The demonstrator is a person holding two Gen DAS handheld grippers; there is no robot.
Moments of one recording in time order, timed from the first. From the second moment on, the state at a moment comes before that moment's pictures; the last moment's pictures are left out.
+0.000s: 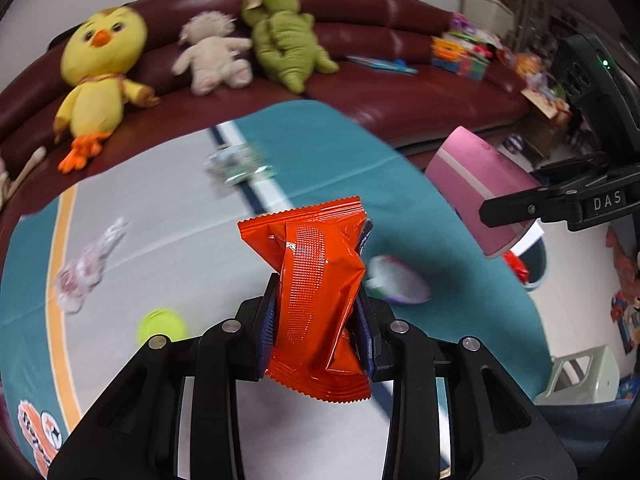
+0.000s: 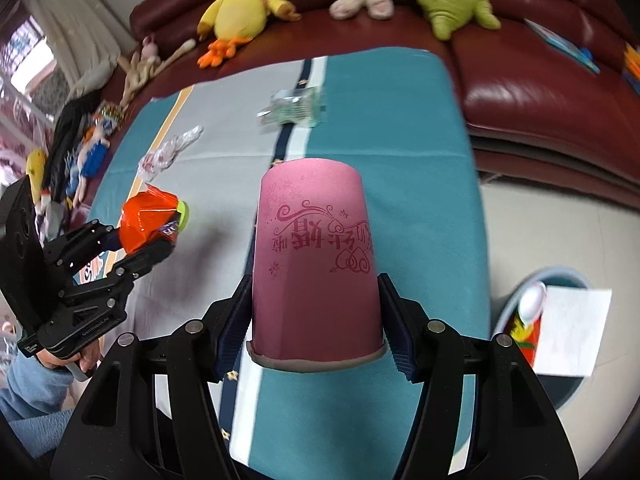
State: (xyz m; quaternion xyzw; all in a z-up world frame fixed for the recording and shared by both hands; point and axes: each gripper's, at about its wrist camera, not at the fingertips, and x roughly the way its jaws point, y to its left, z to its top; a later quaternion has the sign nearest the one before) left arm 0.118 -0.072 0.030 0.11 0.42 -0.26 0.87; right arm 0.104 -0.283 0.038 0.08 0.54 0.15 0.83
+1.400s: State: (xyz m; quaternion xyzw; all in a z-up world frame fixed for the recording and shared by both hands) left arm 0.071 -0.428 -0.095 0.21 0.50 -0.46 0.70; right arm -0.015 -0.601 -0.067 0.29 0.53 -0.04 0.80
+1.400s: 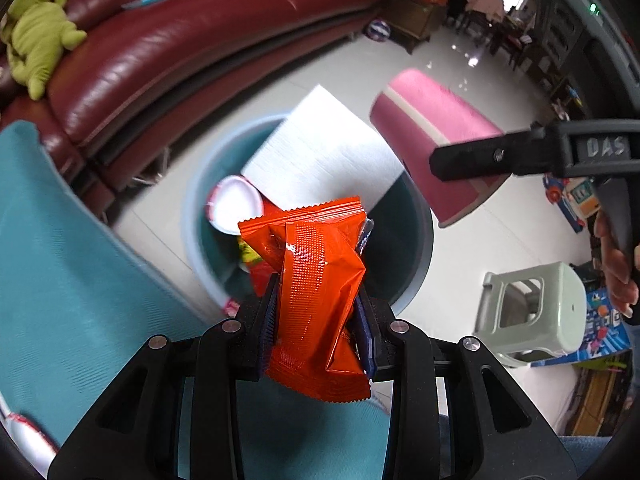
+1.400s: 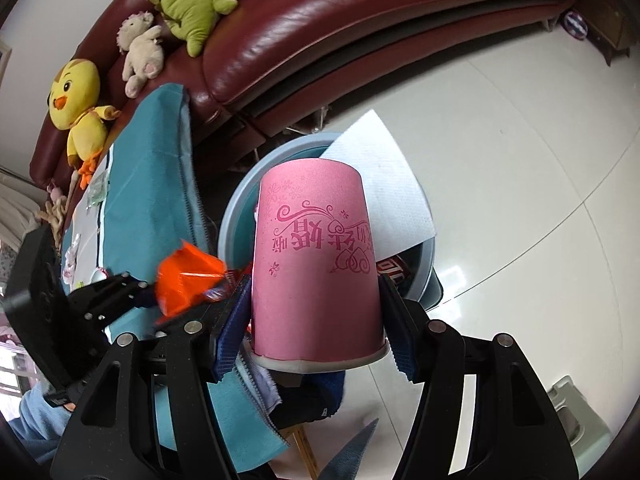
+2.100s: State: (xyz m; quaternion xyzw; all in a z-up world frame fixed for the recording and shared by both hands) left arm 0.087 -0.425 -0.106 0.18 0.51 -0.45 0.71; right arm 0.009 -0.607 -0.090 0.31 0.56 -0.04 0.77
